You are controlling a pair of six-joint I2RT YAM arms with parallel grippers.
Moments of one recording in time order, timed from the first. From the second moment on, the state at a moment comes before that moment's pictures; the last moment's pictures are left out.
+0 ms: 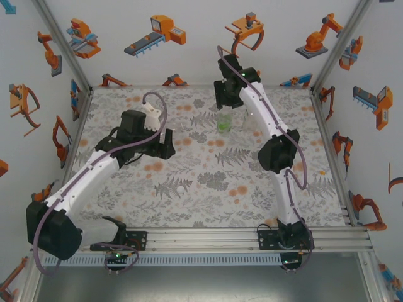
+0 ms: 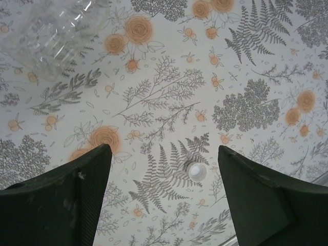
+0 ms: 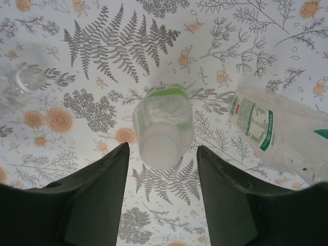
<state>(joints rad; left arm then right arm) -0.47 1.25 1.04 -0.52 0.18 -0.10 0.45 2.34 2.55 -1.21 0.09 0.23</state>
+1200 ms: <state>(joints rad) -0.31 1.99 1.55 -0.52 0.32 0.69 0.45 1.61 1.83 -1.17 0.02 0.32</state>
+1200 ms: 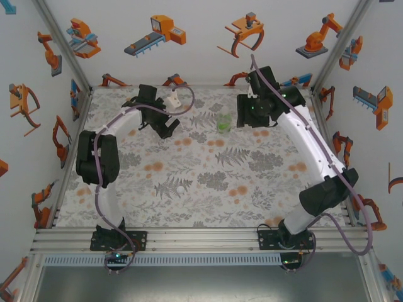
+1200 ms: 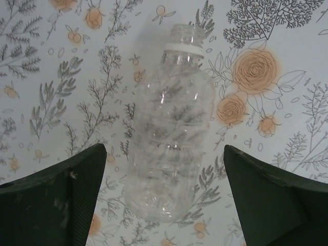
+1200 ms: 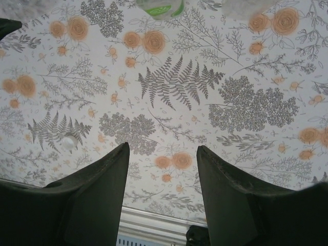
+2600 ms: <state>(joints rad) -0.28 2.15 1.62 -0.67 0.36 0.73 0.45 1.55 1.75 -1.15 0.03 0.34</state>
